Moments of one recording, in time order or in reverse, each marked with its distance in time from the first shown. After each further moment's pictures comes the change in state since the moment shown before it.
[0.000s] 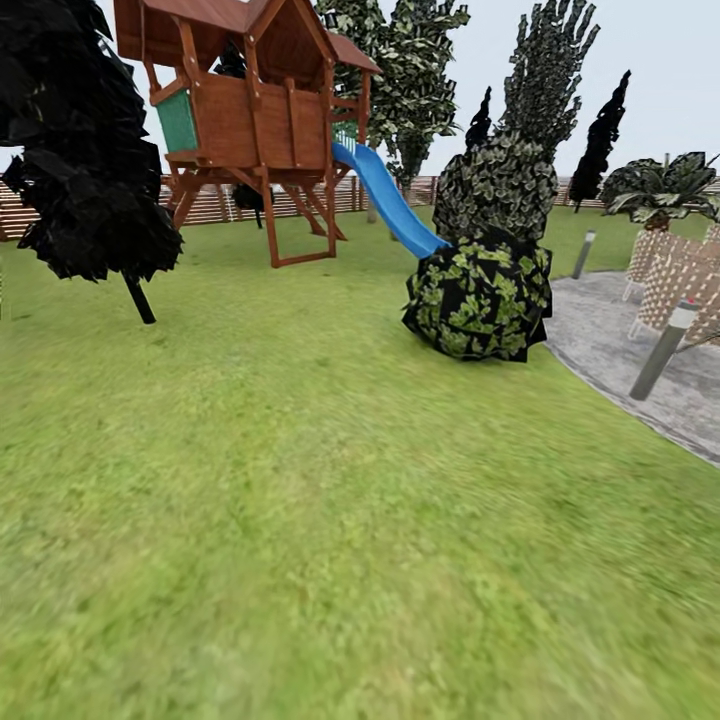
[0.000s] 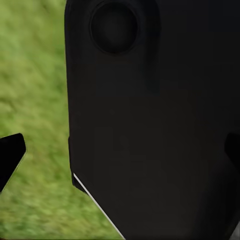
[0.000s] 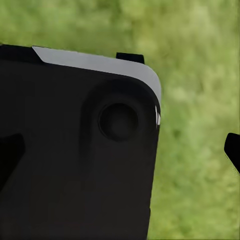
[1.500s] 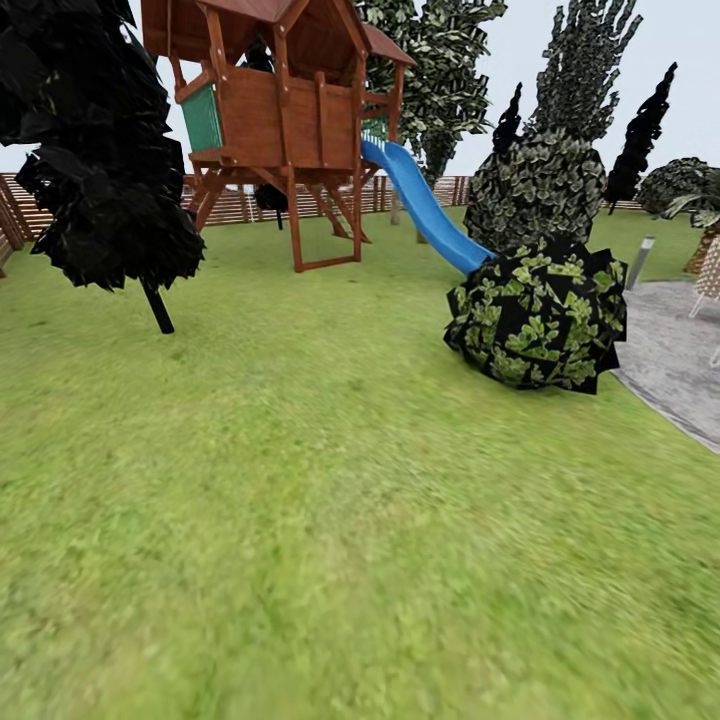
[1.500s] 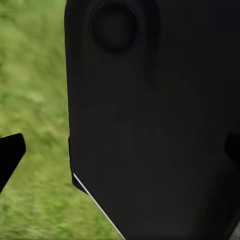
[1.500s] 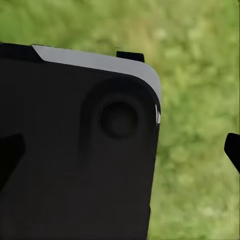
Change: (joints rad) left arm 0.000 0.000 0.000 0.000 -0.001 0.000 0.000; right arm 0.000 0.000 0.000 0.003 0.000 0.000 0.000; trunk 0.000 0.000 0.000
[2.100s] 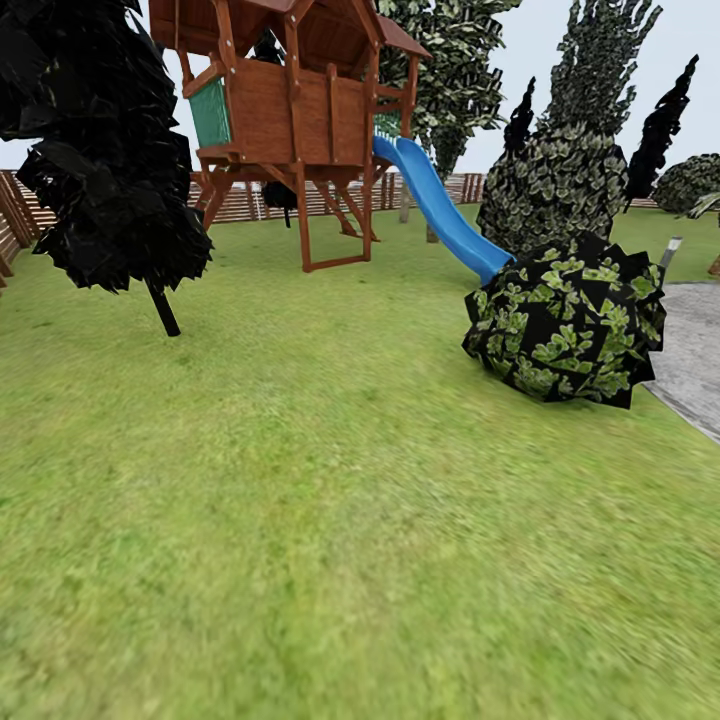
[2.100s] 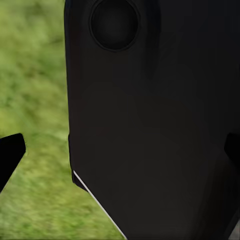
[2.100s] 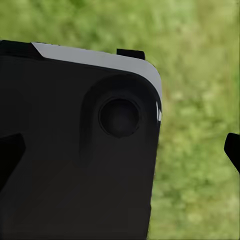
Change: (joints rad) left arm 0.000 0.000 0.000 0.000 0.000 0.000 0.000; right arm 0.000 0.001 0.000 -0.001 0.000 0.000 -0.001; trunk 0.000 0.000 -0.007
